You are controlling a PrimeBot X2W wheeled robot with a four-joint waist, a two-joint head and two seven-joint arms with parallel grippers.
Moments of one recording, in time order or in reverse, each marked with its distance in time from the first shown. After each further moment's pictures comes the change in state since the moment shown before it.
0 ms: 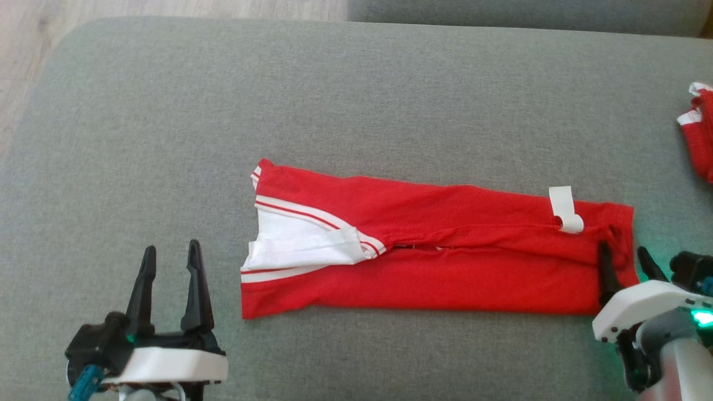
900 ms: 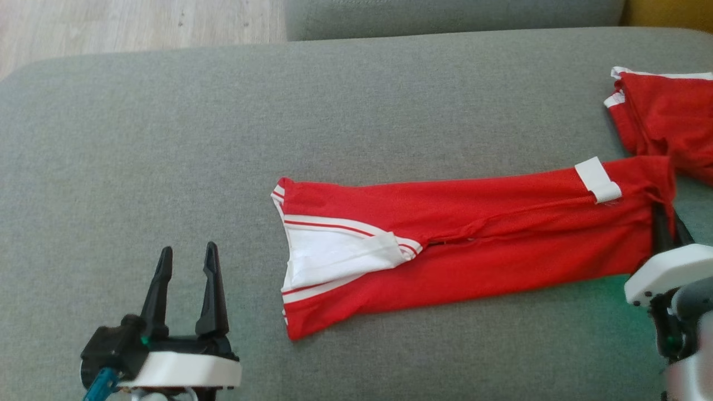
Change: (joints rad) left arm 0.006 -0.008 -0.035 -0.026 0.025 0.016 0.003; right arm -0.045 -0.029 -0.050 -0.133 0.008 0.000 0.056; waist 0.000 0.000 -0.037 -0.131
